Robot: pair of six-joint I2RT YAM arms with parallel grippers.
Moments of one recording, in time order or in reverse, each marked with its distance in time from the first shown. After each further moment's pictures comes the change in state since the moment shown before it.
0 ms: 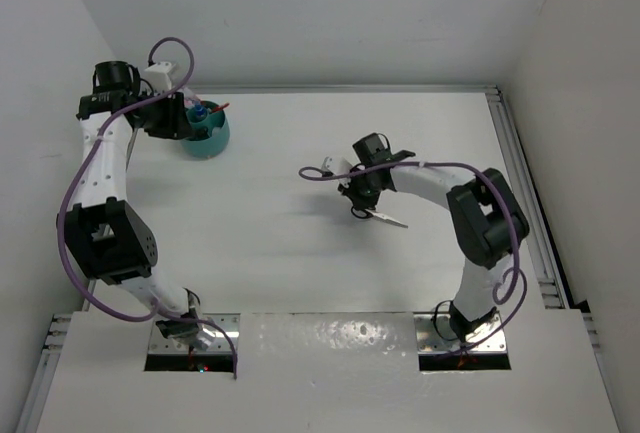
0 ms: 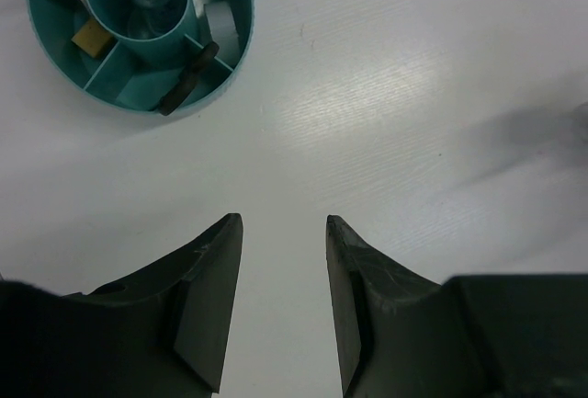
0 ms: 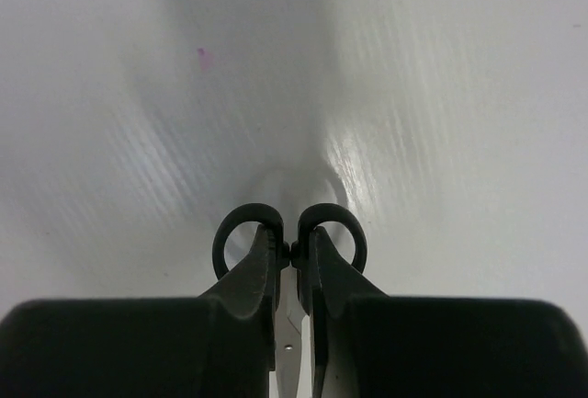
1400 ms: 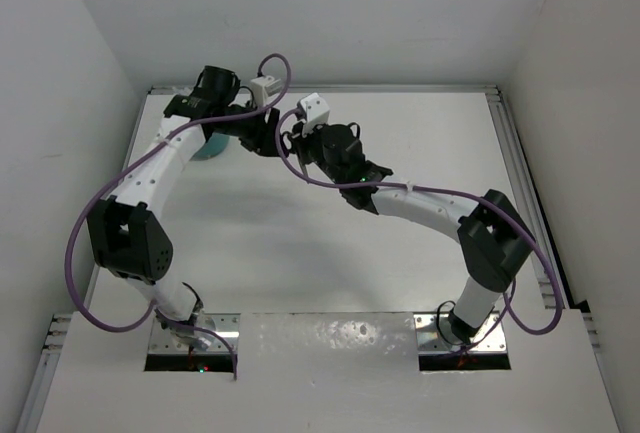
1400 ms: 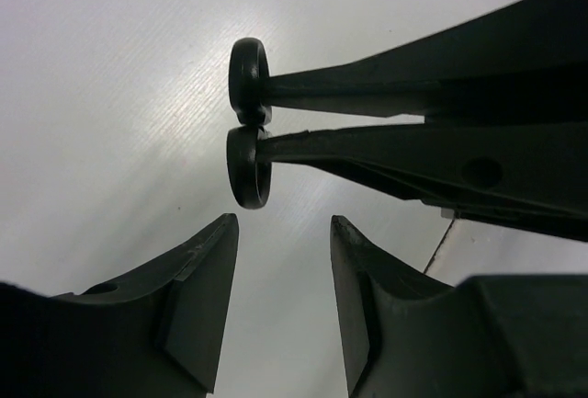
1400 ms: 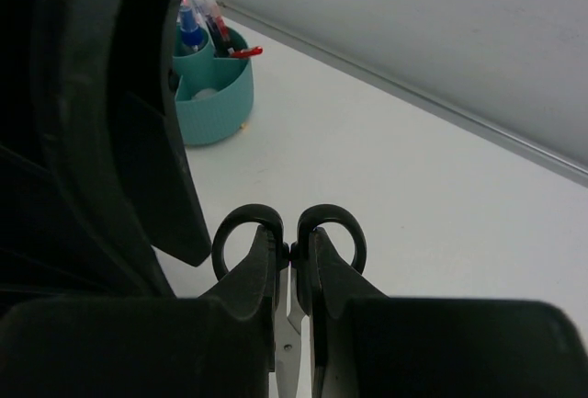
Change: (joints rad) left arm -0.493 -0.003 -0.065 0.069 0.228 -0.134; right arm 0.293 -0.149 0.015 0.881 0.466 0.673
